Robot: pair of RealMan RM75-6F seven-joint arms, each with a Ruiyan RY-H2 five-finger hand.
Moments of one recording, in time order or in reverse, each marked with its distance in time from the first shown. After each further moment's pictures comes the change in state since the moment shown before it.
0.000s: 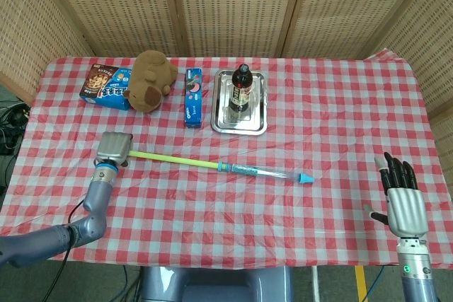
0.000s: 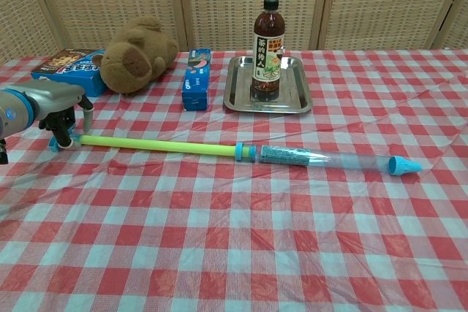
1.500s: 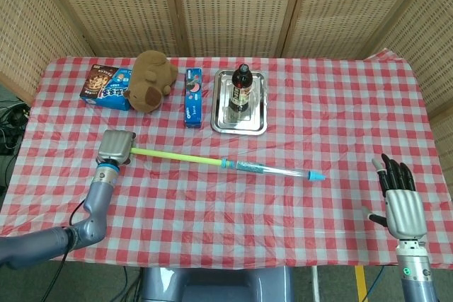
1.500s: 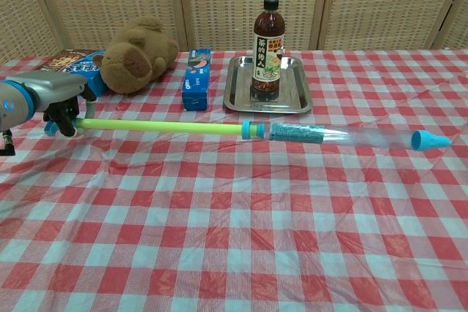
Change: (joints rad) left arm 0.010 0.042 -0.020 -0.102 0.036 0.061 -0.041; right arm -0.003 0.011 -0.013 -0.018 -0.016 0.001 0.020
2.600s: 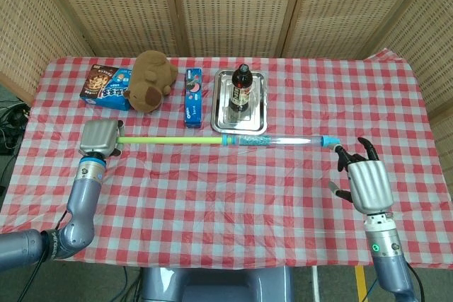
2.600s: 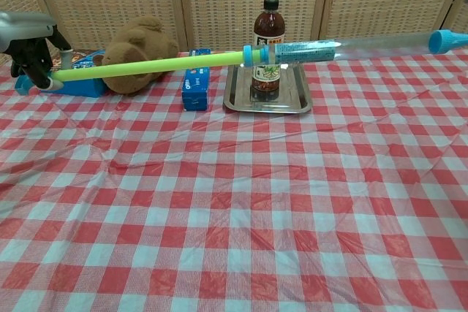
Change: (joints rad) left arm -0.033 0.246 -0.095 -0.412 -0.208 0.194 0.117; right arm 0.159 0.067 0.133 -0.372 0.046 -0.114 -0.341
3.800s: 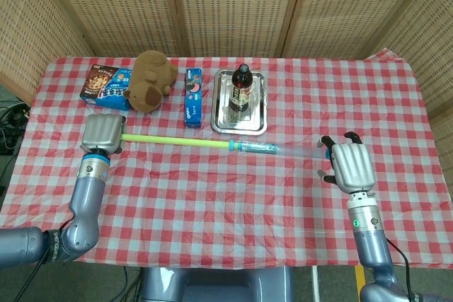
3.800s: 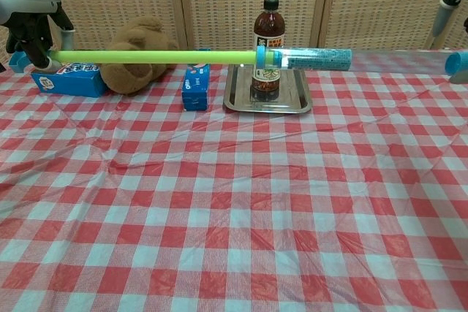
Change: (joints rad) left arm -0.111 0.070 0.011 -0.140 -0.128 0.108 0.115; right arm 0.162 -0.027 0.051 -0.061 0.339 -0.066 -0.198
